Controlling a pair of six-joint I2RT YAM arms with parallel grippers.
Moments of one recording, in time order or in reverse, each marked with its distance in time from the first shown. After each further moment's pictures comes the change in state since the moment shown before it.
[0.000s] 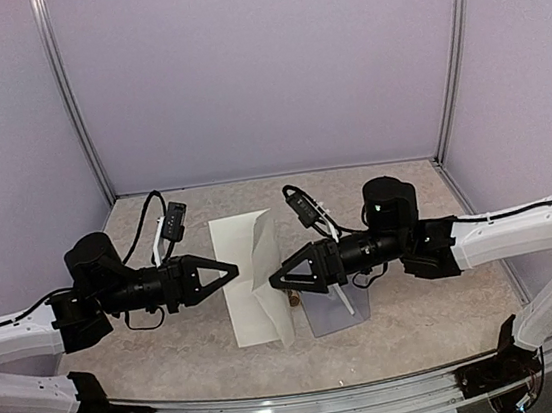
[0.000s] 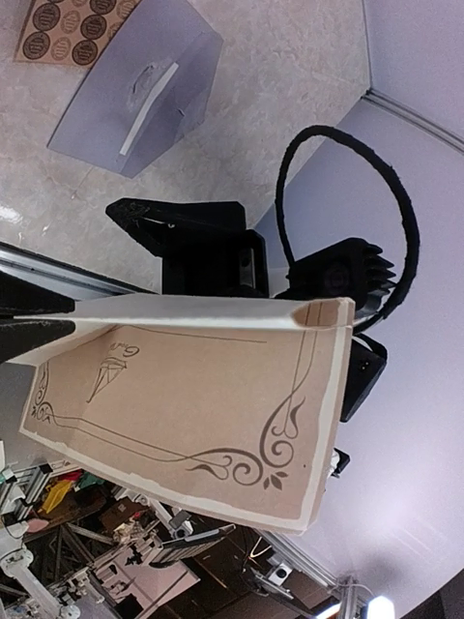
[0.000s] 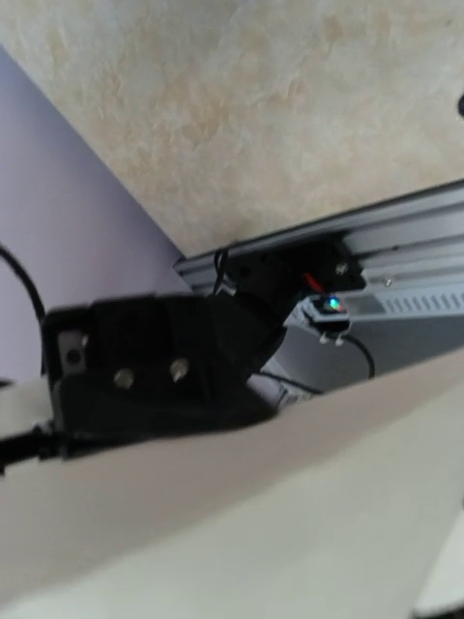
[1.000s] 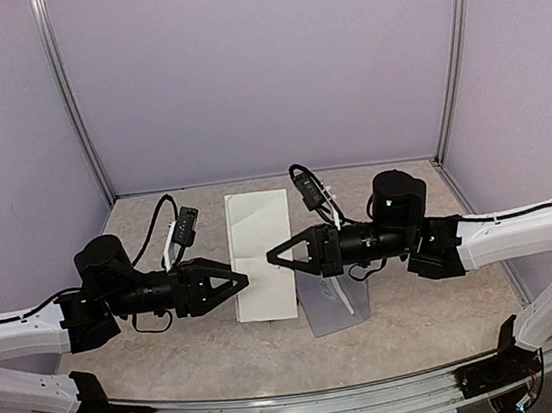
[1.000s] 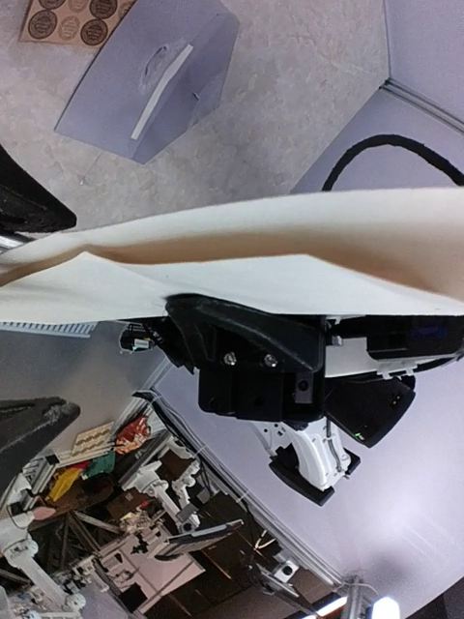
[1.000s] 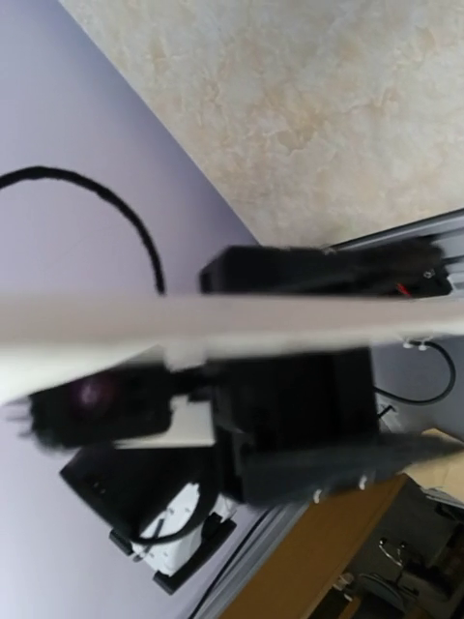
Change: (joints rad) left arm -0.036 0.055 -0.001 0.041 -0.002 -0.025; right arm 0.026 -0.018 0.016 0.094 0.129 0.025
